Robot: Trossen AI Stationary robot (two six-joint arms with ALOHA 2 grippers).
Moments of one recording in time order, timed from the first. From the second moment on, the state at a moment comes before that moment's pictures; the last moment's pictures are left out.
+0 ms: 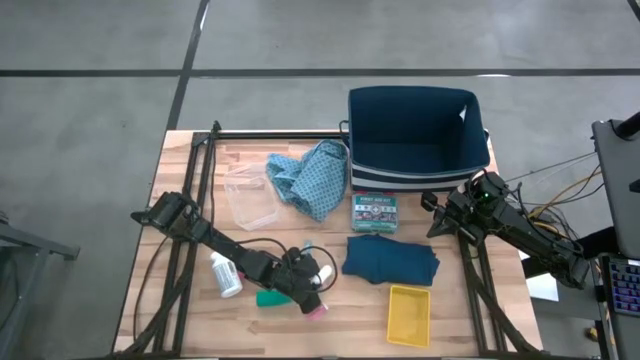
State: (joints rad) left arm -0.47 1.96 1.04 -0.04 -0.35 -0.84; right arm -0.66 0.09 0.01 0.24 -1.33 0.45
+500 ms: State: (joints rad) left arm -0.47 1.96 1.04 -0.02 -0.35 -0.84; right arm -0.66 0.09 0.01 0.24 -1.33 0.45
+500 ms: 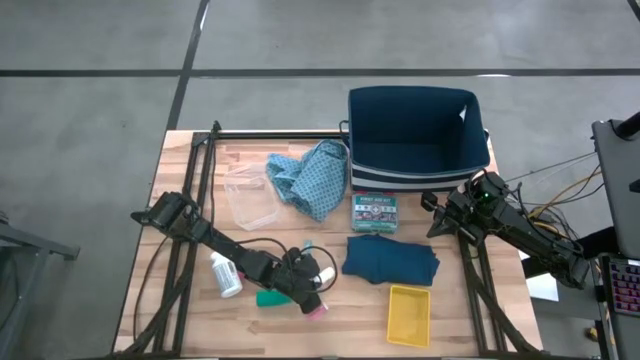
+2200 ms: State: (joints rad) left arm -0.46 1.42 1.04 -0.64 -0.66 -0.84; right arm -0.66 0.09 0.01 0.24 -1.33 0.45
